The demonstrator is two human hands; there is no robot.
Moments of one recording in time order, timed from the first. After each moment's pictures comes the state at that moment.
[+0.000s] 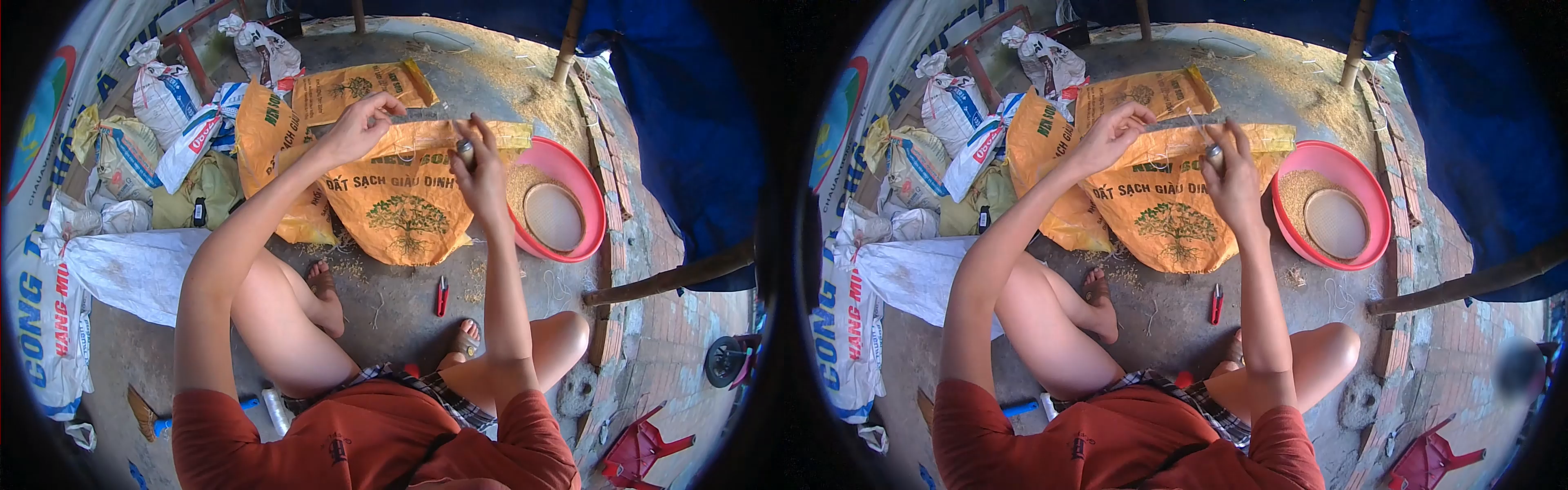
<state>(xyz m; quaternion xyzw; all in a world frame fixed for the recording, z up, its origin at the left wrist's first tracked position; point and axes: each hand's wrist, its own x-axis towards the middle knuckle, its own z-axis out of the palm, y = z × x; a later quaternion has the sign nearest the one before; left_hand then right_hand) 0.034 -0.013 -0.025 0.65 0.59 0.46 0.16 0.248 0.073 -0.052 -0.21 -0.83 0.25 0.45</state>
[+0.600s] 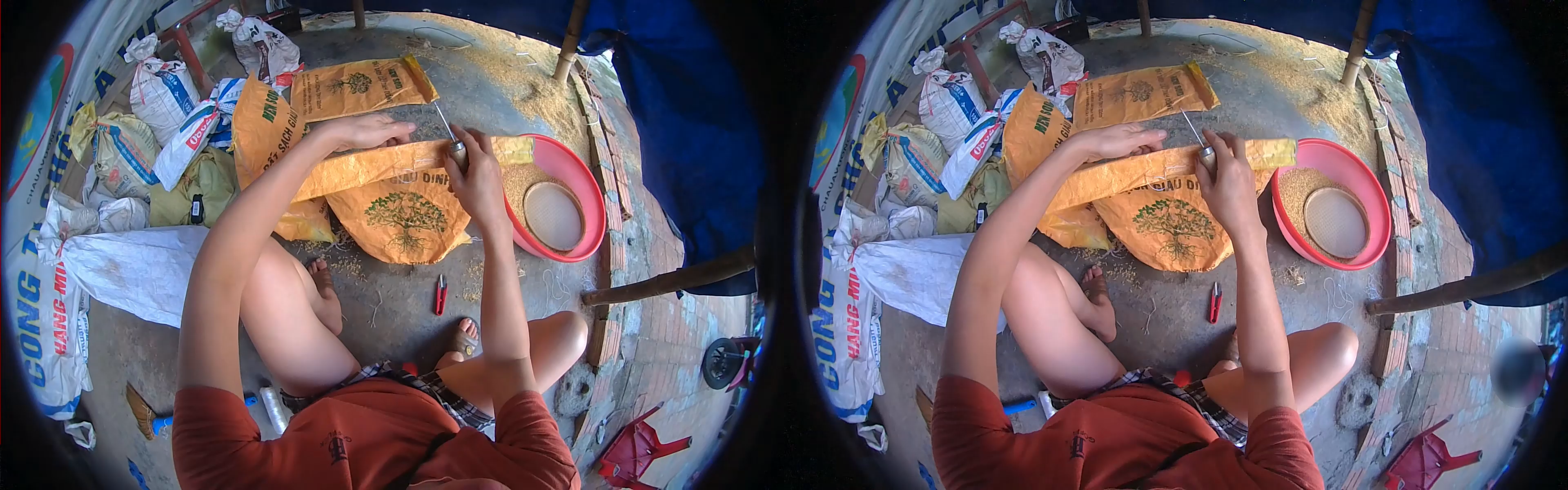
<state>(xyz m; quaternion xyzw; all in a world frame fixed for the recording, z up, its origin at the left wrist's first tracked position) 0.032 0.006 -0.012 0.59 0.67 0.20 0.40 0.245 0.070 -0.052 -0.24 -0.84 0.26 0.41</state>
